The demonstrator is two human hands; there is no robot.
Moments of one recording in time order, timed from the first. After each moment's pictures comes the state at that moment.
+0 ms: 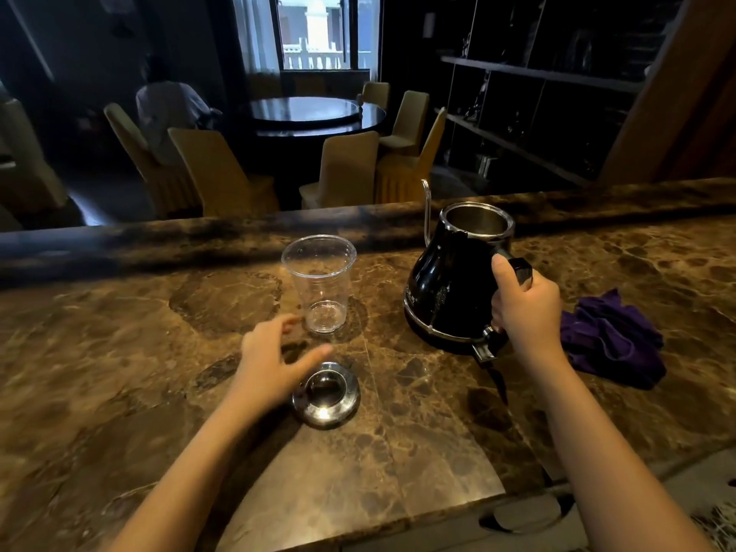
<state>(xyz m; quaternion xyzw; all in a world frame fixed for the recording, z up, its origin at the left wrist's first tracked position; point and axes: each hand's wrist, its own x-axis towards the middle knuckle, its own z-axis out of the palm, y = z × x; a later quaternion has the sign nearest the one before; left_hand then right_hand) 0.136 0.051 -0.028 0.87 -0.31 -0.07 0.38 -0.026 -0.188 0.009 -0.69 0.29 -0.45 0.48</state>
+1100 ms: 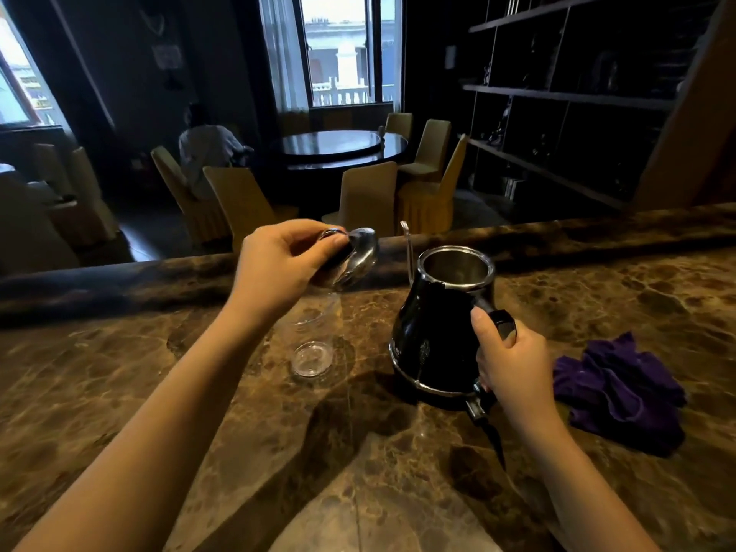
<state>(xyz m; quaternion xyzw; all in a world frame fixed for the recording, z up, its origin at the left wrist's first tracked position) 0.122 -0.031 0.118 0.76 -0.40 0.08 0.51 -0.038 -0.196 0.014 -0.70 0.25 -0.40 0.54</state>
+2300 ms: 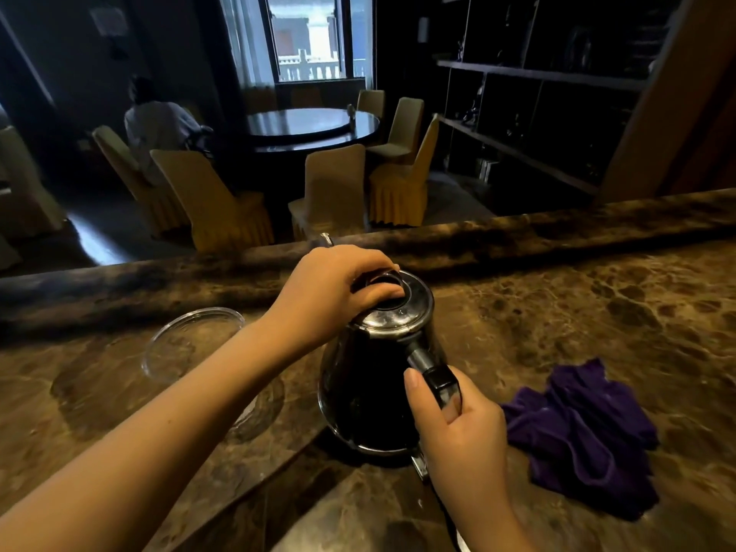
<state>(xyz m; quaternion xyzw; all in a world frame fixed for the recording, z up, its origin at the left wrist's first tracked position) 0.122 -0.166 0.097 0.74 -0.59 0.09 0.30 -0.040 -0.207 0.009 -0.70 0.27 -0.38 0.54</state>
